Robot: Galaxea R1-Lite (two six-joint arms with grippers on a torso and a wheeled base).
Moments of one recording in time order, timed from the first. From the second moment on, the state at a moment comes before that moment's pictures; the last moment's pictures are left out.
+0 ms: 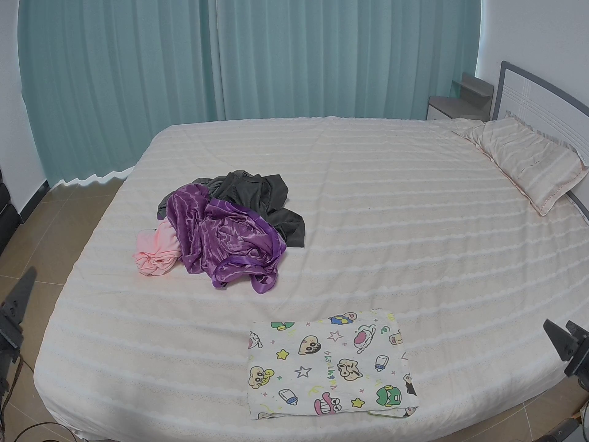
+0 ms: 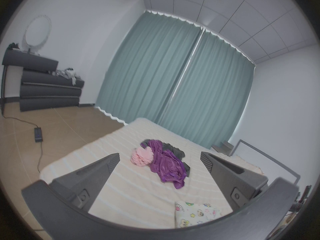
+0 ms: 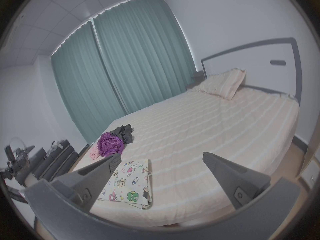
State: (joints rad) left arm -0.31 0.60 -0.27 -0.30 0.45 -0.48; right arm -0.01 0.59 -0.15 -0.19 0.08 0.34
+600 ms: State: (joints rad) left arm -0.03 0.08 -0.18 -0.01 0.49 -0.04; right arm -0.03 0.12 -0.06 0.02 0.01 -0.03
